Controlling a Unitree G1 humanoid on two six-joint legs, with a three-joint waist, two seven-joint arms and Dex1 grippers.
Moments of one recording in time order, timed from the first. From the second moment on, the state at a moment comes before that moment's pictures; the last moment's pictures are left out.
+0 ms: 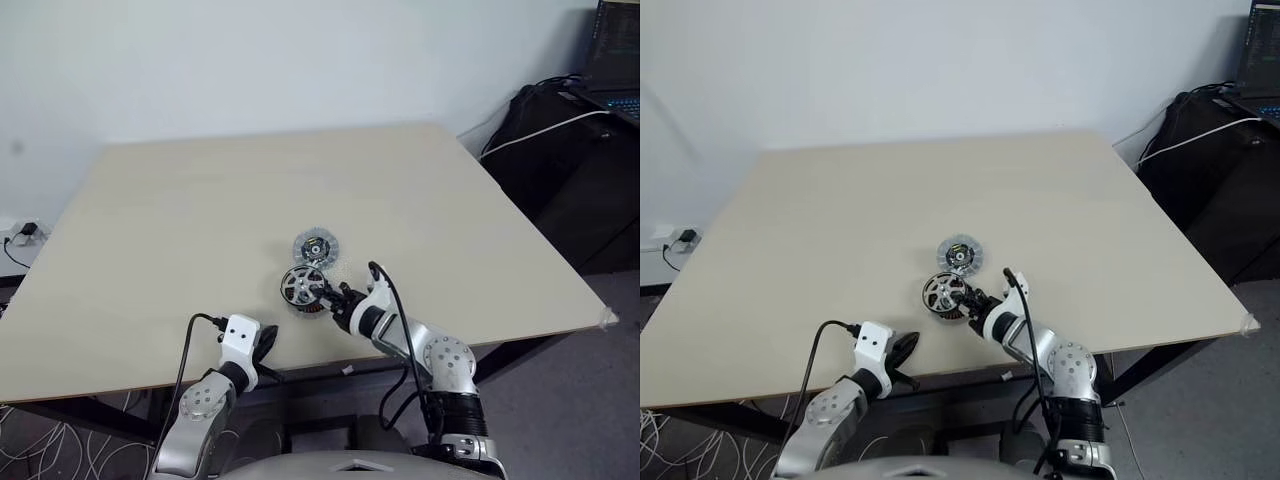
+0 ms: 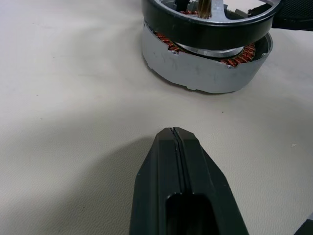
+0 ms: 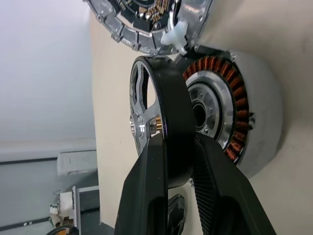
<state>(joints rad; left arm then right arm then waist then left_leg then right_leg) 0.30 0.16 -0.17 -0.08 -0.09 0.17 -0.36 -0.13 0.08 -0.15 0.03 1.21 0.96 -0.24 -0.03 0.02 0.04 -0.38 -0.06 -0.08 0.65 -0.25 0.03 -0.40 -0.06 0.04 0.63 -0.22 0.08</state>
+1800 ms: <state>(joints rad) 0.28 0.16 -0.17 -0.08 -0.10 0.17 -0.37 -0.21 -0.14 0.33 -0.01 0.39 0.56 0.20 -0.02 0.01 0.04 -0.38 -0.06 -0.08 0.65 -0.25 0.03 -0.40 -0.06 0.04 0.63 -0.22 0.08</state>
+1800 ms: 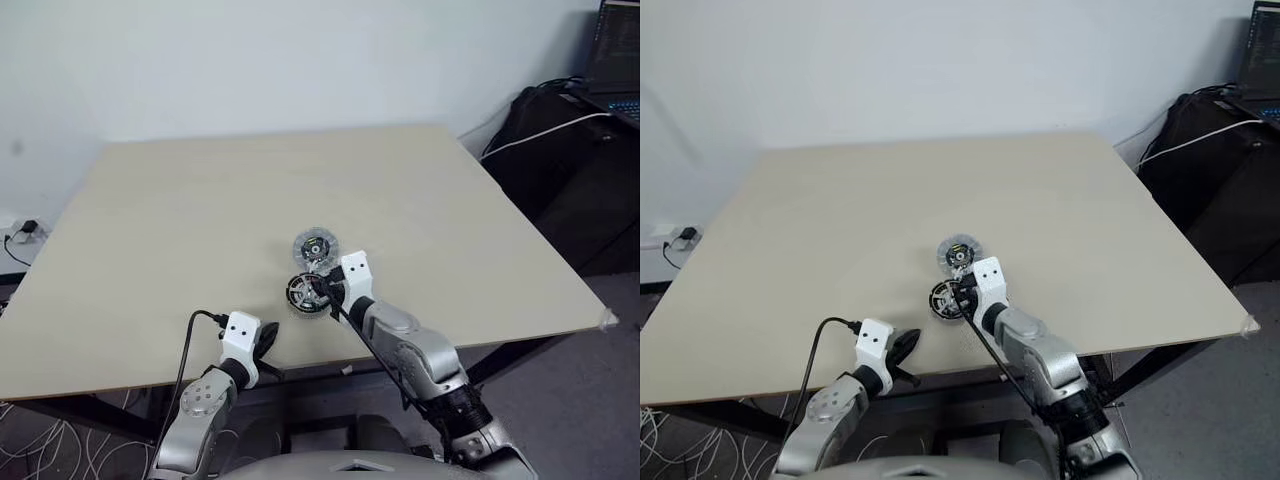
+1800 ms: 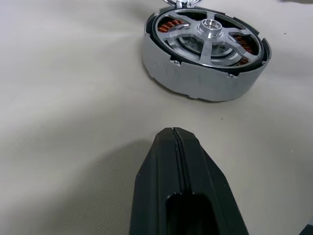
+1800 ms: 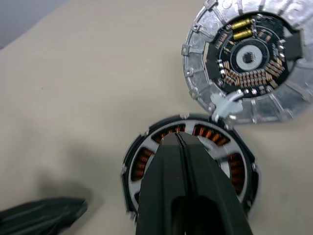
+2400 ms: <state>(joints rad) 0.29 0.15 -0.17 -0.08 -0.10 0.17 -0.37 -0.29 -0.06 0.29 0.19 0.26 0.56 0.27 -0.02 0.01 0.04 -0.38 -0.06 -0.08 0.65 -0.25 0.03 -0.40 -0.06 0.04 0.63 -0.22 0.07</state>
